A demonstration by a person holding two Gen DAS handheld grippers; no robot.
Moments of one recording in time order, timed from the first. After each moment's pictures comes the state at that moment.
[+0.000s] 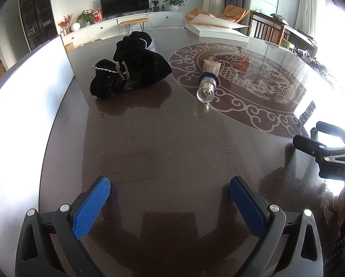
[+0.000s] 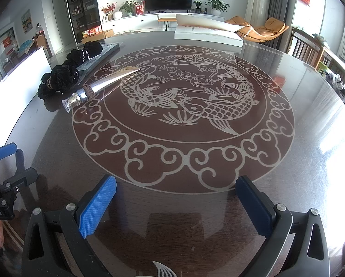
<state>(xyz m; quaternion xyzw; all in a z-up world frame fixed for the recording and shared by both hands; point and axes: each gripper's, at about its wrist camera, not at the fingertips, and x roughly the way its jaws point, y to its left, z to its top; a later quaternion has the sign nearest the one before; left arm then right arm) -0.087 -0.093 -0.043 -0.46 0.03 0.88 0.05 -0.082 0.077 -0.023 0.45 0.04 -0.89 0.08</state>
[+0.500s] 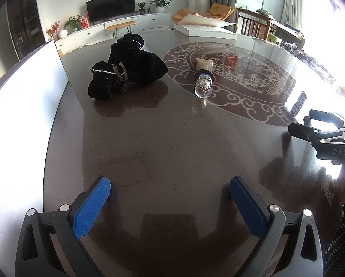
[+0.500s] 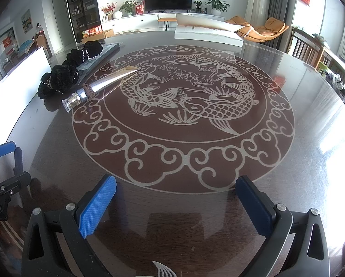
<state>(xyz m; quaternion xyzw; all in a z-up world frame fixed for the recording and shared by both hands) -0.080 -0.103 -0.042 -0.46 0.05 0.88 0.09 -0.081 0.077 -0.023 0.46 0.04 -0.89 0.08</state>
